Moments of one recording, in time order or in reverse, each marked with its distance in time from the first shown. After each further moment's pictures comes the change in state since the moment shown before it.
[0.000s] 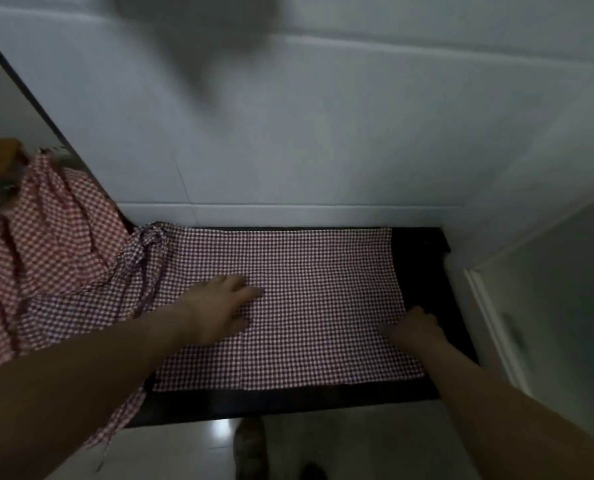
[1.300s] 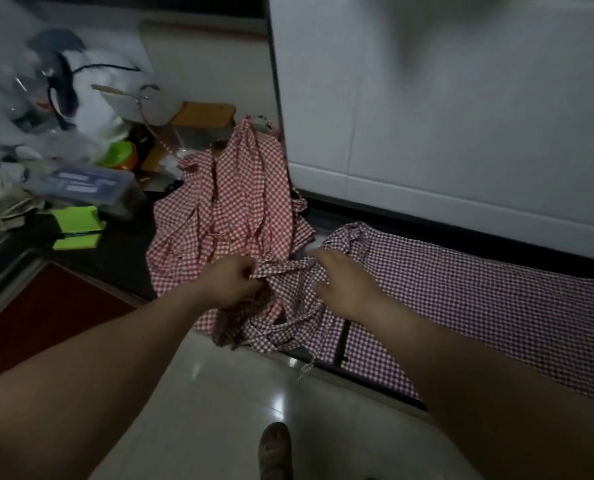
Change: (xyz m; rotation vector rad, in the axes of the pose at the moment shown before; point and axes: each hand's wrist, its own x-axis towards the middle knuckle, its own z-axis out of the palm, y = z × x) left_hand -0.180 -0.056 0.055 -0.660 0.331 -0.670; right_hand -0.120 -0.218 0.157 -0.178 -0.070 -1.306
